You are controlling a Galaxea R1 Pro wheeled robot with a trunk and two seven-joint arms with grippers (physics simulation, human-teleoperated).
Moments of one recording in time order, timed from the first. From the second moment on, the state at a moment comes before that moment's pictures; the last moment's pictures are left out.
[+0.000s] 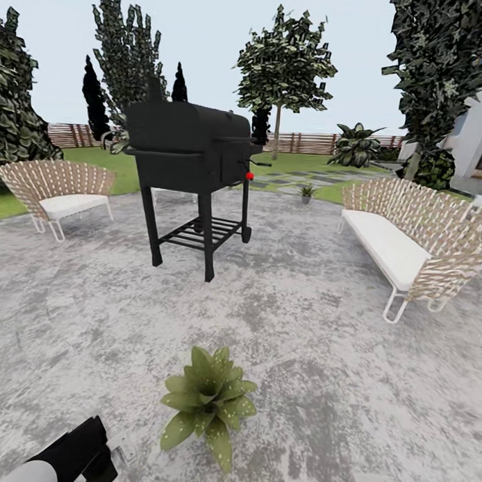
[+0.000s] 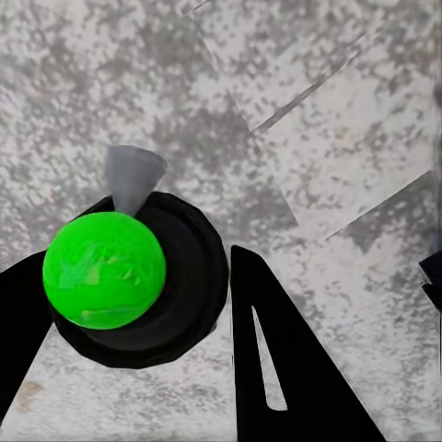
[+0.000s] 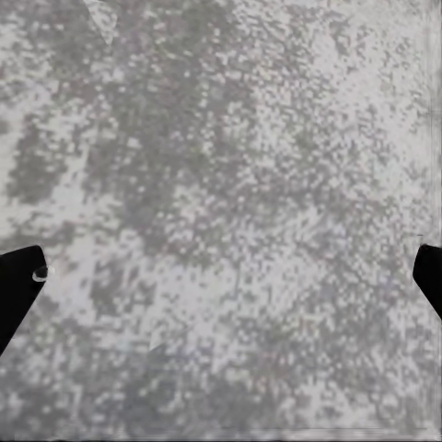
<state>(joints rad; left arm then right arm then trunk) -0.56 0.18 -0.21 -0.36 -0.67 0.51 -0.58 -0.41 -0.04 -0.66 -0.08 0.68 -0.27 -0.18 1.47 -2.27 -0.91</state>
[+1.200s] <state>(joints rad) -0.71 0.22 -0.22 -0.43 -0.93 0.51 -1.03 -0.41 -0.04 -0.66 -0.08 0.68 -0.27 -0.18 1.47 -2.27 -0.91</state>
